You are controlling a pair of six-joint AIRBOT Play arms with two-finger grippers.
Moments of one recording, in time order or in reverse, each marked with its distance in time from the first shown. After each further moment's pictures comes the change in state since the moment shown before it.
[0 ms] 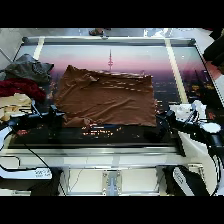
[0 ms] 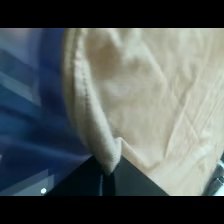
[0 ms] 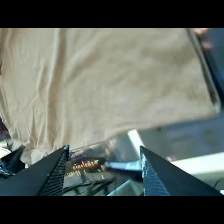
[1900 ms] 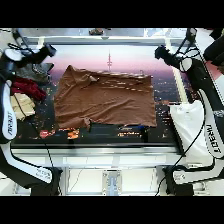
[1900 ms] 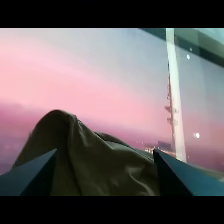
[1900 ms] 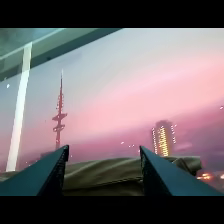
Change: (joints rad) left arm -0.271 -0.210 1.116 0.504 0.209 -0.348; right arm 0.386 -0.705 1.138 -0.660 -0.554 0.240
